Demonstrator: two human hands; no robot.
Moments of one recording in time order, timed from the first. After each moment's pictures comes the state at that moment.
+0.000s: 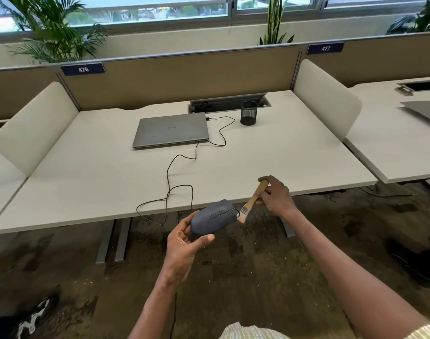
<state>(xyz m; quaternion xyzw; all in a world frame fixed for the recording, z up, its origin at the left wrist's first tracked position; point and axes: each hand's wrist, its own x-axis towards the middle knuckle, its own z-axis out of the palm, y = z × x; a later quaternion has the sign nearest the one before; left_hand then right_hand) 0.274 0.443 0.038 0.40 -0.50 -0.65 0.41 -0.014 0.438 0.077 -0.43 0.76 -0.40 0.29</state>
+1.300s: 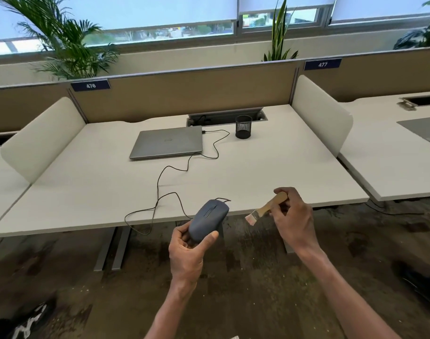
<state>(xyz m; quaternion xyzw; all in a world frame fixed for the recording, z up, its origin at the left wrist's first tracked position) 0.185 0.483 0.062 0.46 -0.46 -0.54 0.53 -0.061 0.517 0.110 -0.49 0.70 -0.50 0.11</state>
